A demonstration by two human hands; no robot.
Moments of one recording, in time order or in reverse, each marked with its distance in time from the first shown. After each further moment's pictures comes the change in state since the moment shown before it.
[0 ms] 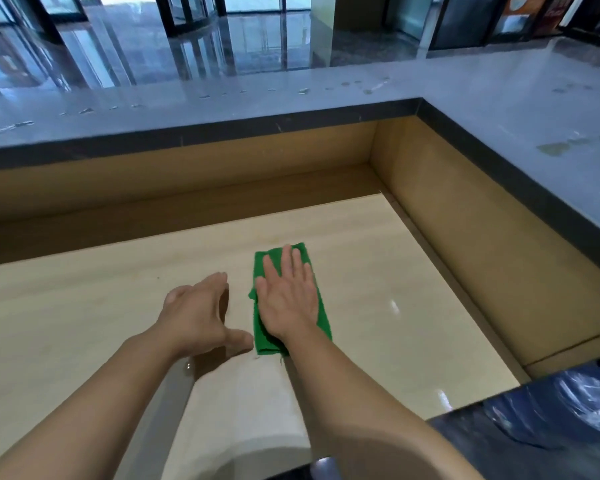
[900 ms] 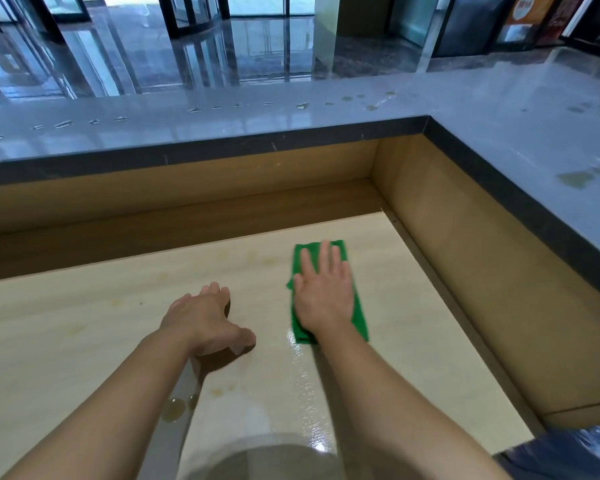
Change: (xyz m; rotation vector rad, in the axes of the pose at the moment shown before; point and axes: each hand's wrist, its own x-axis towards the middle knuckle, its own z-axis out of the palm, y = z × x) left_hand 0.051 0.020 -0.004 0.041 -0.204 -0.110; right_hand 0.052 0.062 -0.018 -0.167 0.036 0.114
